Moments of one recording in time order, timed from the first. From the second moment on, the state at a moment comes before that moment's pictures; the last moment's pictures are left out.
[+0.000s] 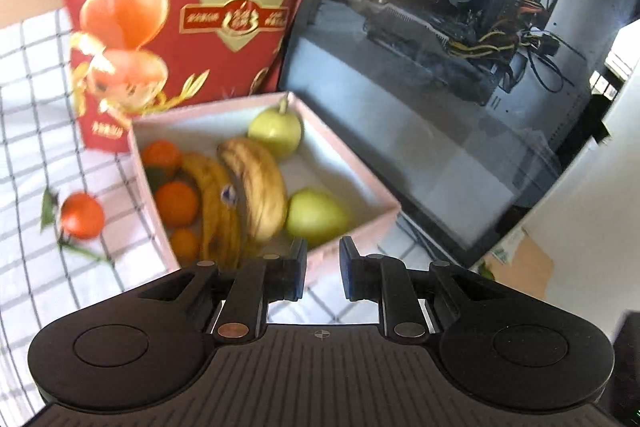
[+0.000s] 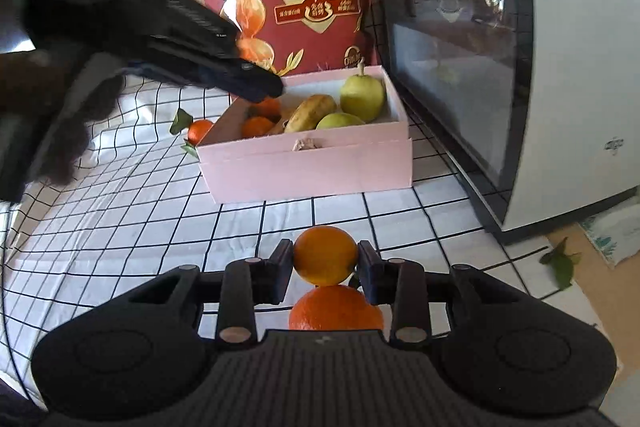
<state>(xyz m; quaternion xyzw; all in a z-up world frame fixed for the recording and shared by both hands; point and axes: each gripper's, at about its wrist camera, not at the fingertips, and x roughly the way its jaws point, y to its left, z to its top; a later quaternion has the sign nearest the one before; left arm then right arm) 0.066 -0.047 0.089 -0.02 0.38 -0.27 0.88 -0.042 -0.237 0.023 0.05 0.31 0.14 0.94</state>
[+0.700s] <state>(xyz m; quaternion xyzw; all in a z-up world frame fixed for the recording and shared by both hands) 0.027 -0.031 0.048 -0.03 0.44 -0.27 0.86 -0.051 -0.230 0.003 -0.01 0.32 0.12 0.94</state>
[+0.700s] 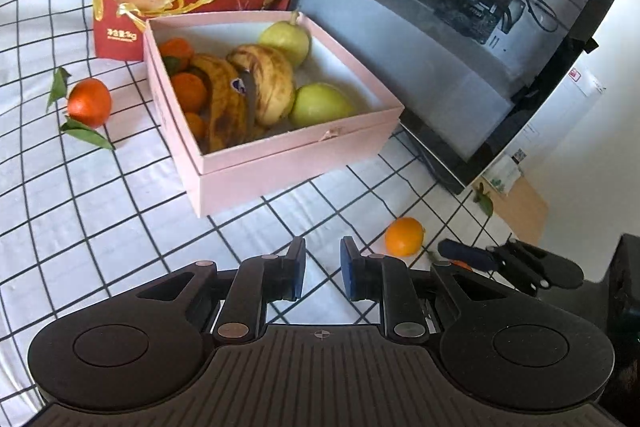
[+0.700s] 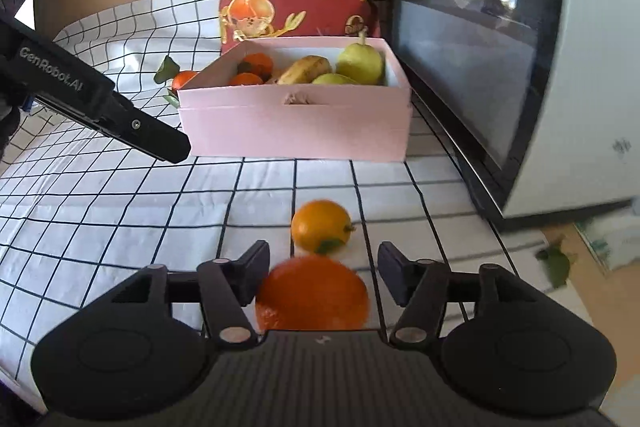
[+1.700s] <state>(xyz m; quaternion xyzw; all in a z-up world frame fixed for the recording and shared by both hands) 0.045 -0.168 0.008 0.23 0.38 -0.35 0.83 -0.090 -0.311 -0.002 0.14 0.33 0.04 0.93</state>
